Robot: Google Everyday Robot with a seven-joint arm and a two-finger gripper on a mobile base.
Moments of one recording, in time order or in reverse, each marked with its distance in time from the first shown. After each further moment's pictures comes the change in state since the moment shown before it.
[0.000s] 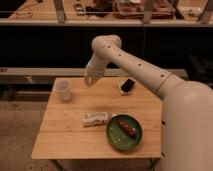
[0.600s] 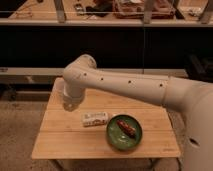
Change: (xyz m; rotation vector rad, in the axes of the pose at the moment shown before) arm -0.169 0.015 0.014 -0.033 0.001 -0.349
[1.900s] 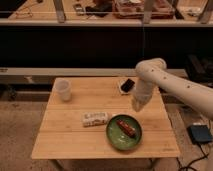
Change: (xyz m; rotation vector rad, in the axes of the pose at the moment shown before) arm 0.112 0.320 -0.045 -0.299 -0.009 0.747
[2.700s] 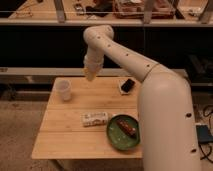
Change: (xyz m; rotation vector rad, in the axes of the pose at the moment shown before) arm -0.139 -0.258 -0.069 0.189 -0.026 -0.303
